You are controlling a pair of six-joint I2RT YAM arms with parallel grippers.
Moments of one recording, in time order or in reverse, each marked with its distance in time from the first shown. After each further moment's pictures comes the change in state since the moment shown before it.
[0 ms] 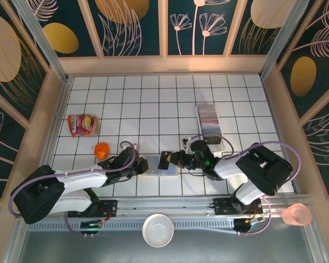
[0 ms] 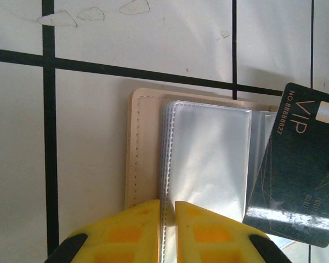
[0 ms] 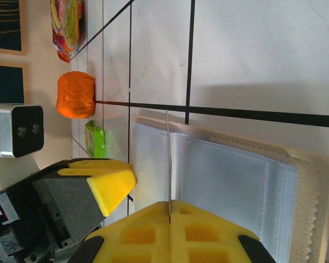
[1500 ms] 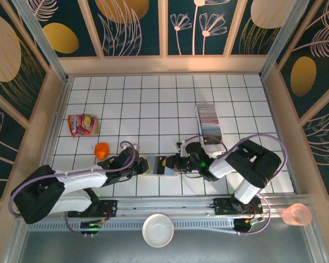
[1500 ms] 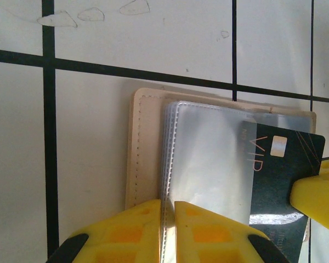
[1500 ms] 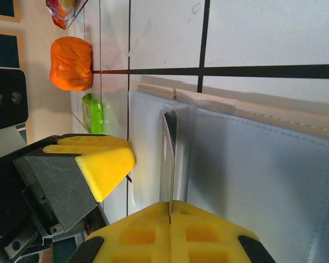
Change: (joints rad) left arm 0.000 0.002 0.000 0.001 0.000 0.000; right arm 0.055 0.117 0.033 0.076 -0.058 0.011
